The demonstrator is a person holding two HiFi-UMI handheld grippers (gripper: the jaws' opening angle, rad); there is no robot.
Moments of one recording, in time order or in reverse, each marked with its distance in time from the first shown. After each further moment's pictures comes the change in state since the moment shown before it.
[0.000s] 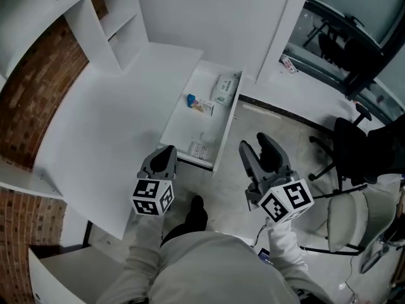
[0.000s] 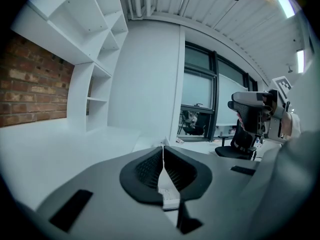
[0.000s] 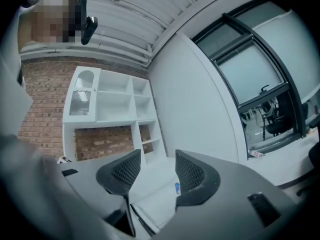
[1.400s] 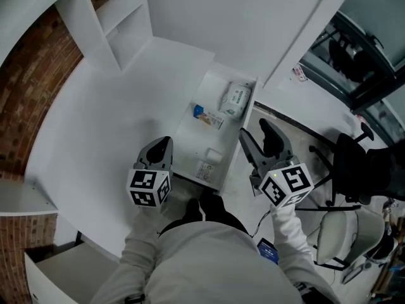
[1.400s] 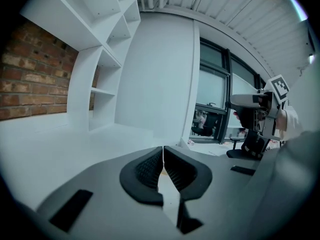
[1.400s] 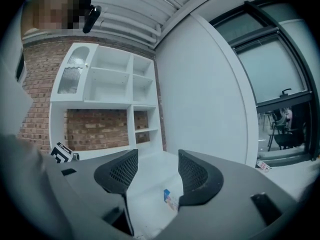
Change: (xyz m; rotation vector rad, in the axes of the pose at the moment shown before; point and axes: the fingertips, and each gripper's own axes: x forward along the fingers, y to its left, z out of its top) left arm 0.099 0.108 0.013 -0.060 0.028 0.055; right arm 0.167 -0.049 -0.012 -0.134 0.142 0.047
